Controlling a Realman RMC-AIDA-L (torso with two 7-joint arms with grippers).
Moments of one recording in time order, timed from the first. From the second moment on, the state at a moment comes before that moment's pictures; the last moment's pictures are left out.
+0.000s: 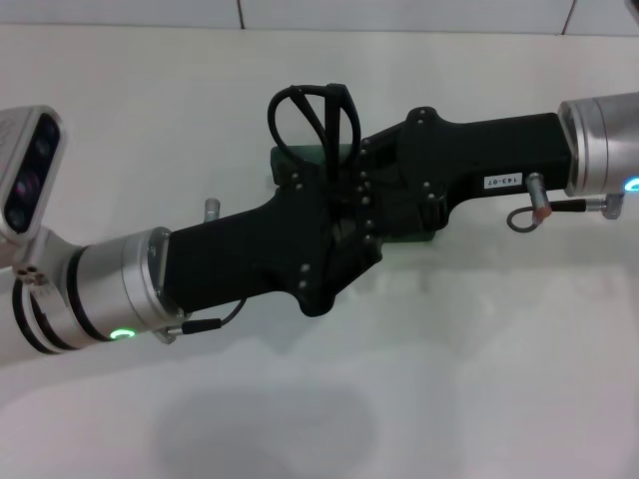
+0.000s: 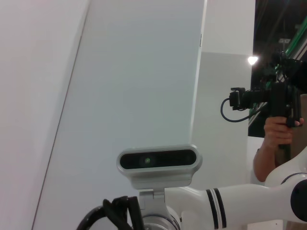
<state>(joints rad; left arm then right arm) -0.53 -2.10 1.30 0.28 1.13 1.84 -0.93 0.71 2.02 -1.32 -0.71 -1.43 -1.53 1.46</state>
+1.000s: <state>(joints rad) -0.47 -2.09 1.30 0.27 1.13 1.92 -0.91 0.69 2.01 -1.26 -0.72 -1.47 -1.51 1.47</state>
